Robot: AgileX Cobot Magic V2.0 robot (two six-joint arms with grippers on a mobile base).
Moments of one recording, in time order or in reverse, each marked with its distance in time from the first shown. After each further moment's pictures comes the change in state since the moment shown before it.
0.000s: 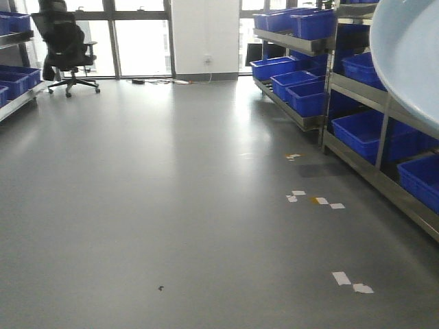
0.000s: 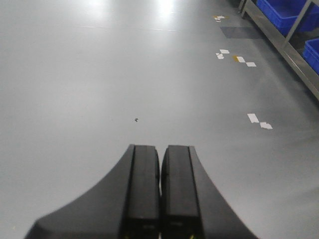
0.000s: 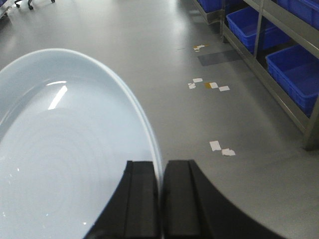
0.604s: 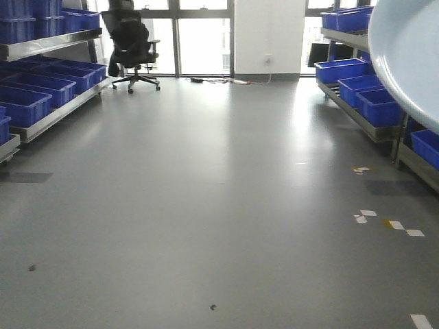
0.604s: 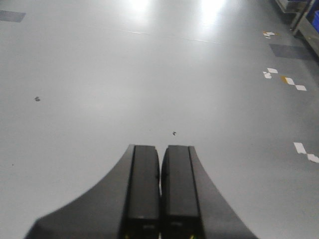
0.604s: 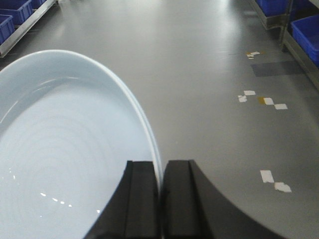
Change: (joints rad) left arm 0.000 0.015 0.000 0.000 -0.008 0.000; right arm 0.000 0.000 0.000 0.000 0.002 0.000
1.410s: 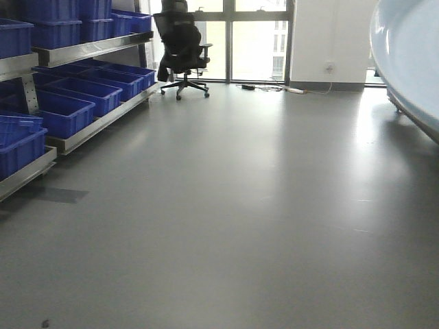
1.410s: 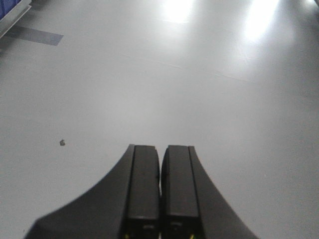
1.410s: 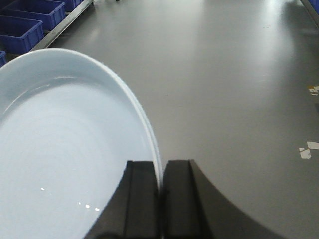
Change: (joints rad) left arm 0.000 0.000 0.000 0.000 0.000 0.000; right arm 0.000 0.000 0.000 0.000 0.002 0.000
